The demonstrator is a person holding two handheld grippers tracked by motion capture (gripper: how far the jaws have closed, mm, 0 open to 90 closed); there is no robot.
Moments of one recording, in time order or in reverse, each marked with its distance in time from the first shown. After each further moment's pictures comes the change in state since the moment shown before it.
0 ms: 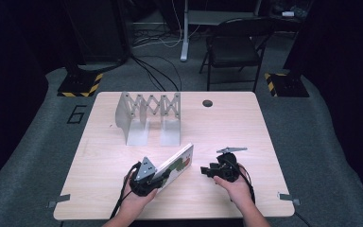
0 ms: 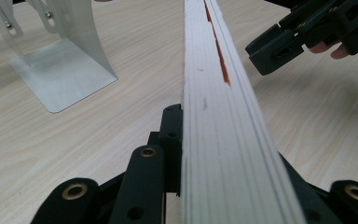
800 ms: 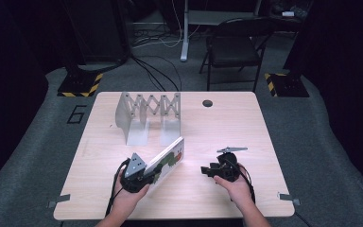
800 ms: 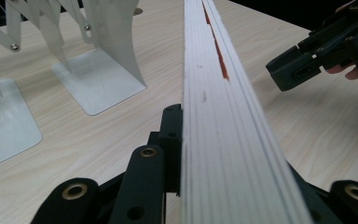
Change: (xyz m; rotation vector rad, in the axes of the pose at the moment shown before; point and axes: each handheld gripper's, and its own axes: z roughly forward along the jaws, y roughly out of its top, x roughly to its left) left arm 0.017 0.003 -0.019 -0.054 0.058 -0.055; right arm -0.001 0.000 0.000 0.002 0.000 0.010
